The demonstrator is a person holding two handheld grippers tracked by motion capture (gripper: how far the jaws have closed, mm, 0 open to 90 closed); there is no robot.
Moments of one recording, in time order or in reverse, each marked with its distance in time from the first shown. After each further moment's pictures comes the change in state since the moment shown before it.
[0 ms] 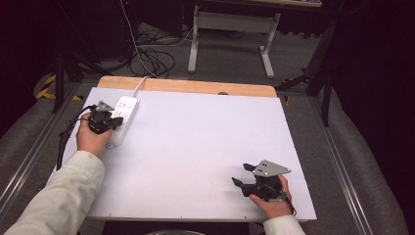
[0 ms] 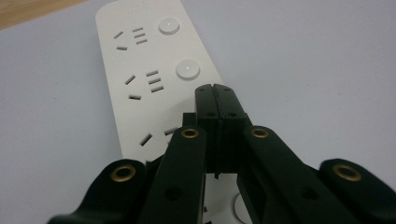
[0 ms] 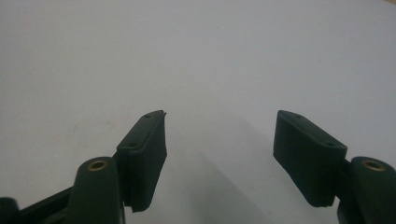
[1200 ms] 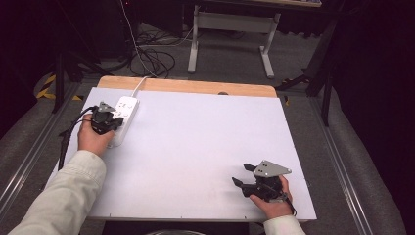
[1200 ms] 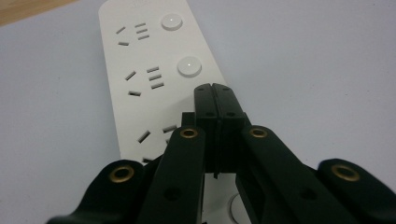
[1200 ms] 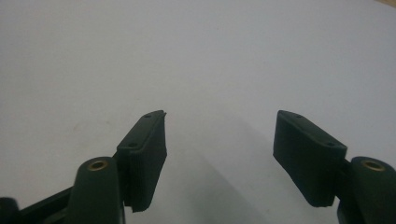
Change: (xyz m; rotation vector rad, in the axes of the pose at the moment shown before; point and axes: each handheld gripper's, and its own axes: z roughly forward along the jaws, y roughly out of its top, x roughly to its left) left arm -0.005 0.000 0.002 0.011 0.026 -0.029; right arm 0.001 0.000 -0.002 -0.002 -0.005 -0.002
